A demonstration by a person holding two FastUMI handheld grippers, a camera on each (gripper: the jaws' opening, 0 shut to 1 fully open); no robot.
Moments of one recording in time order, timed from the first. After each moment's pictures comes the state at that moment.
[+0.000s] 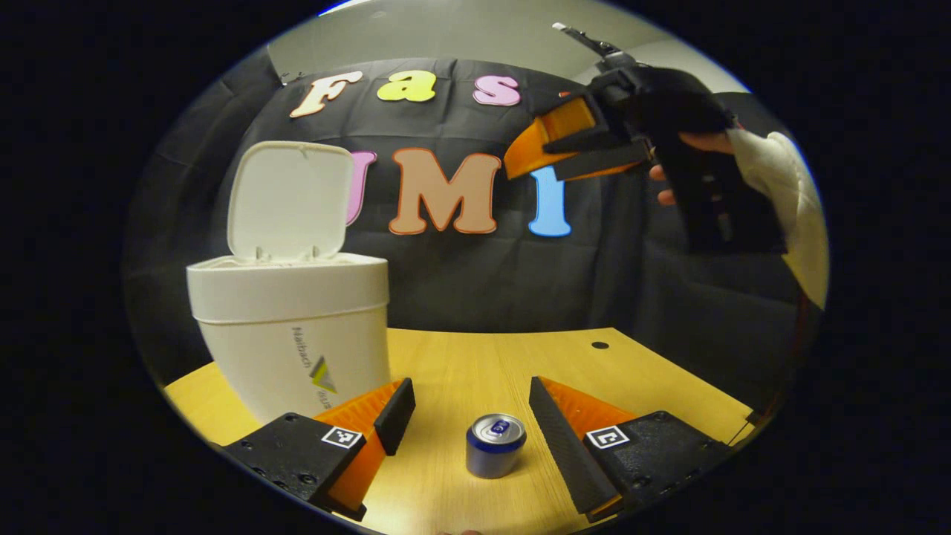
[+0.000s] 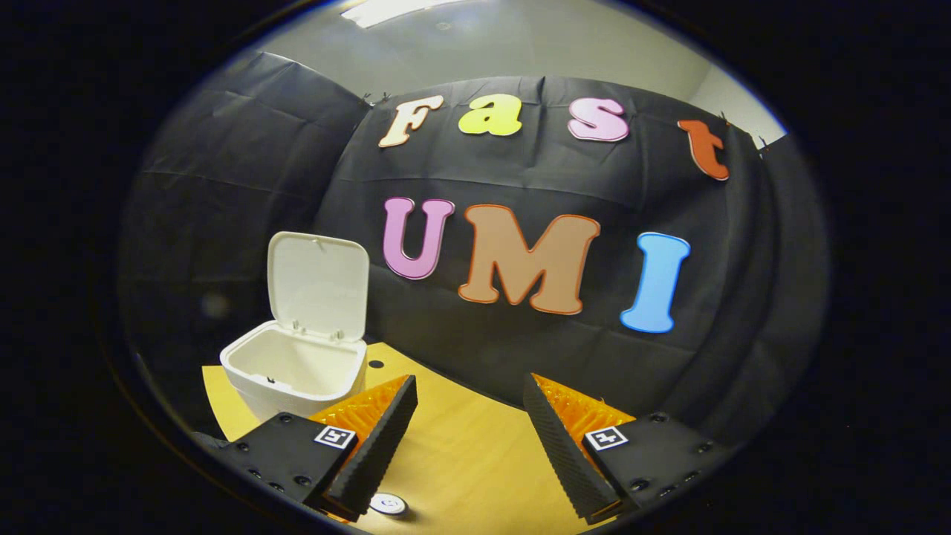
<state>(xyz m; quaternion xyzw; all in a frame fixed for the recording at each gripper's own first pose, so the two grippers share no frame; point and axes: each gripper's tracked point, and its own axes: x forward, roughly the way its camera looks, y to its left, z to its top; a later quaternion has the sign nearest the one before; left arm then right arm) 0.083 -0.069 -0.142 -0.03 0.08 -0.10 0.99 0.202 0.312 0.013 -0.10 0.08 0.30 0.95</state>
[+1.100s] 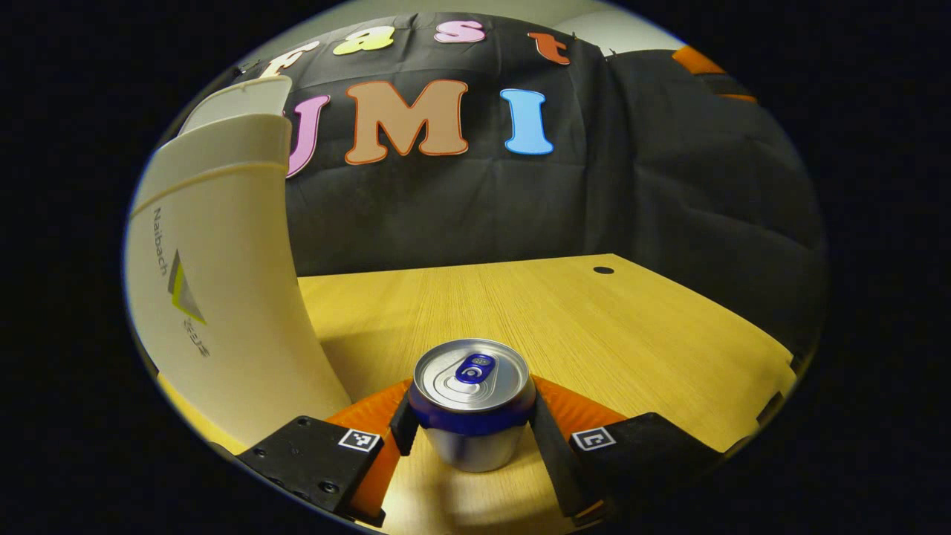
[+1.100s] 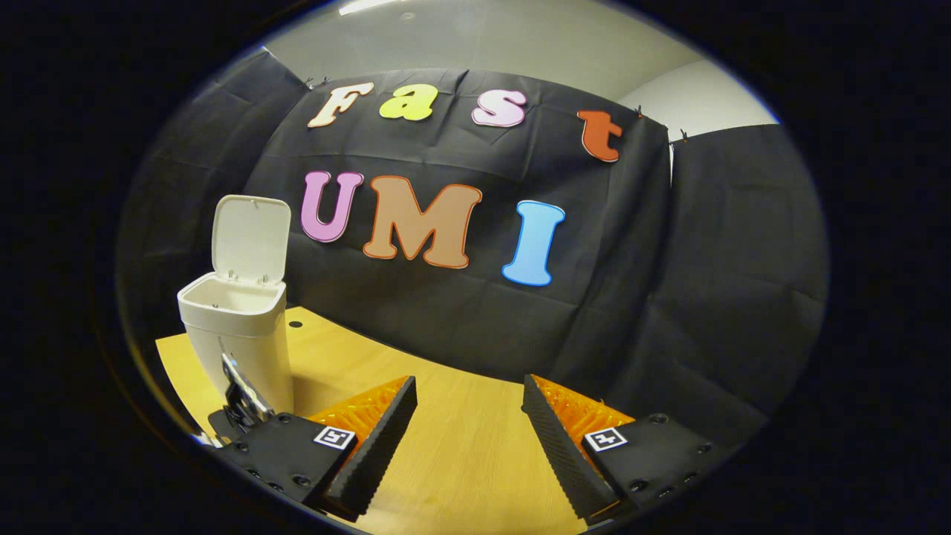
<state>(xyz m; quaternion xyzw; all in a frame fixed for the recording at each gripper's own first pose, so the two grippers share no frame) 0.123 -0.087 -0.231 0.03 0.17 -0.12 0.98 0.143 0.143 -0.046 -0.11 0.13 0.14 0.98</state>
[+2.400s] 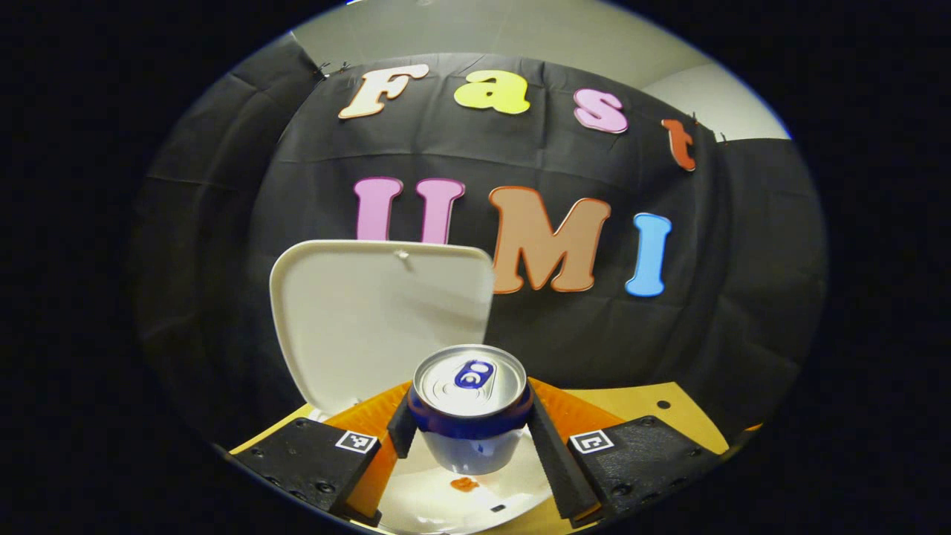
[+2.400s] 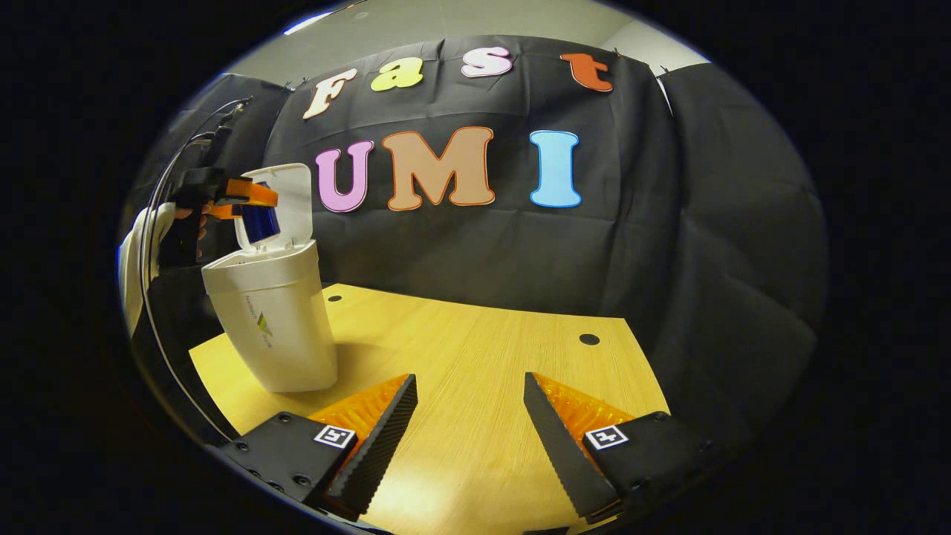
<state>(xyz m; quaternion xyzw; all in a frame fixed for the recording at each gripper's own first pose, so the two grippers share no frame) 0.204 0.159 0.022 -0.06 0.11 0.04 0.99 0.108 0.165 -0.171 -0.03 0.22 0.20 0.95</state>
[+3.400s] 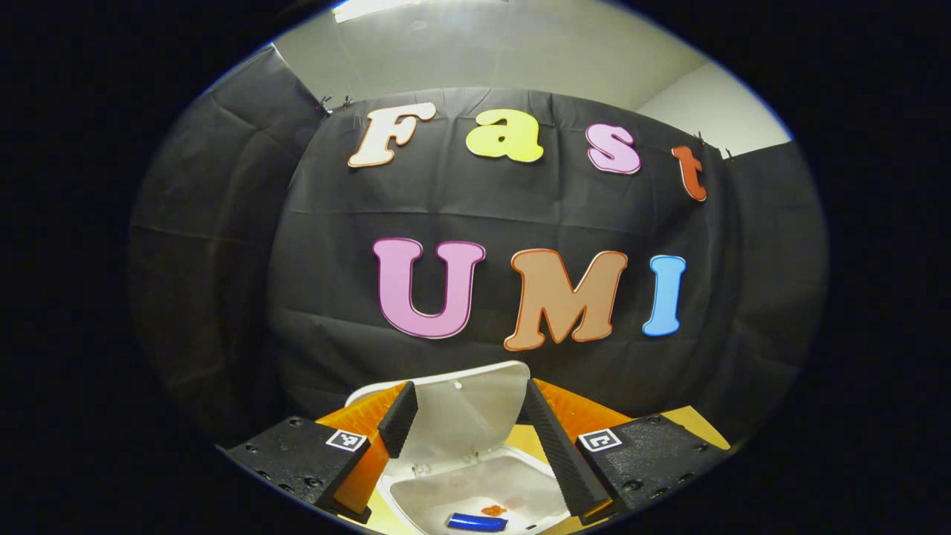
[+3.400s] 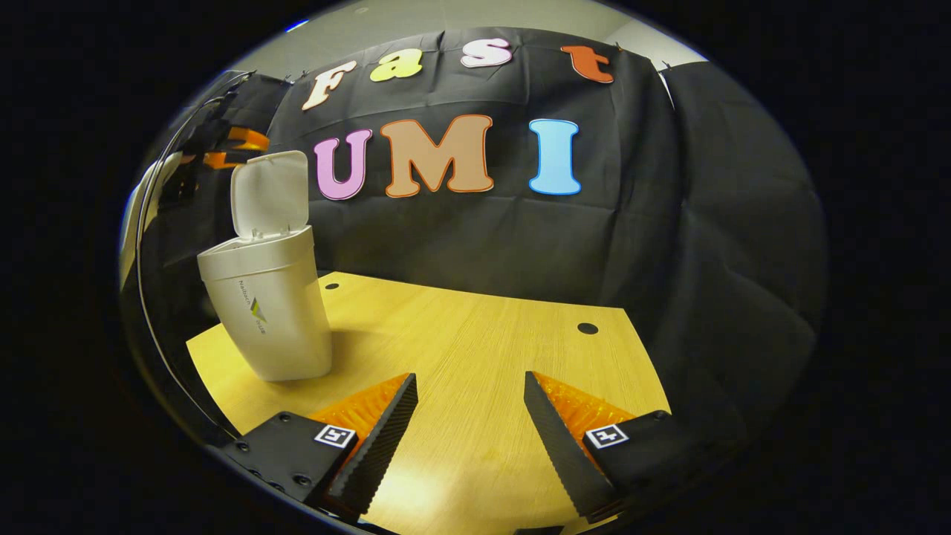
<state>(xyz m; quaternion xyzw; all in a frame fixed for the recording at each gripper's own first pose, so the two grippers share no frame) 0.222 0.196 0.158 -0.04 0.02 0.05 1.00 0.105 0.155 -0.187 -0.04 0.23 0.20 0.95</state>
